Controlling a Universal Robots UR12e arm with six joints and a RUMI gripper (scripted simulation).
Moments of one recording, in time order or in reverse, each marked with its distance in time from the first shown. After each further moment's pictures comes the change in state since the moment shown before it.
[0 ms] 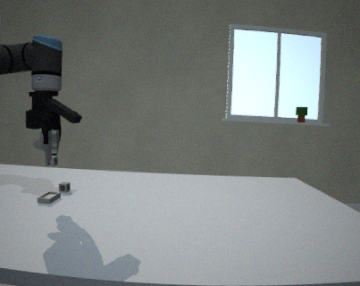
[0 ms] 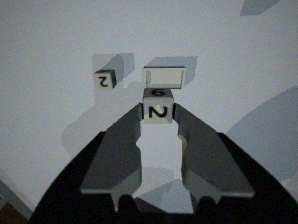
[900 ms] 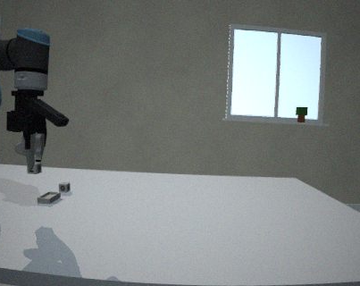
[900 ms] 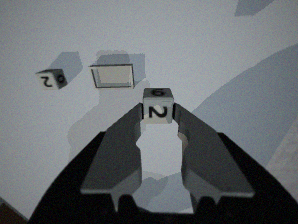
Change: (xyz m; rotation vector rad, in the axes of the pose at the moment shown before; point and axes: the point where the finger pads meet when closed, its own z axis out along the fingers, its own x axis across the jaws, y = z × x) arm 0.091 0.004 0.006 -0.020 0.018 0.018
